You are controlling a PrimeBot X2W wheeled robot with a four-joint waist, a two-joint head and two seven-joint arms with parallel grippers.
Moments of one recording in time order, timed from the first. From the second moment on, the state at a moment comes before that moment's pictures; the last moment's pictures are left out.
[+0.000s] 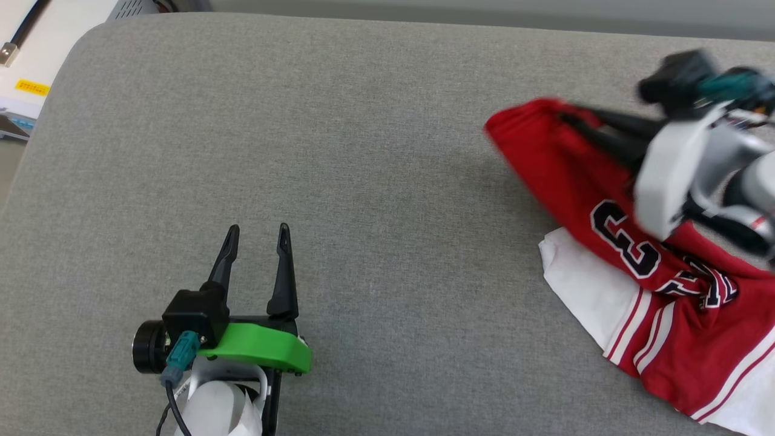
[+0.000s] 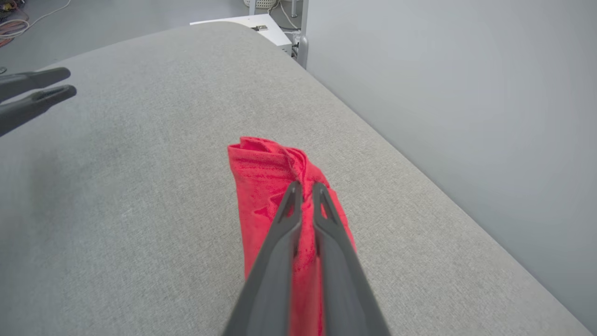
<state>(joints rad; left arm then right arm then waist) -0.12 0.05 -0.12 0.09 -0.20 0.00 -0.26 -1.02 -0.77 1.09 0.12 0.94 0.13 0.13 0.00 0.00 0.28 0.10</state>
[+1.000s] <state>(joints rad) -0.12 0.05 -0.09 0.10 -0.16 -0.03 -0.26 -0.73 -0.76 0.88 0.78 1.12 0.13 -0.04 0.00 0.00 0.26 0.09</state>
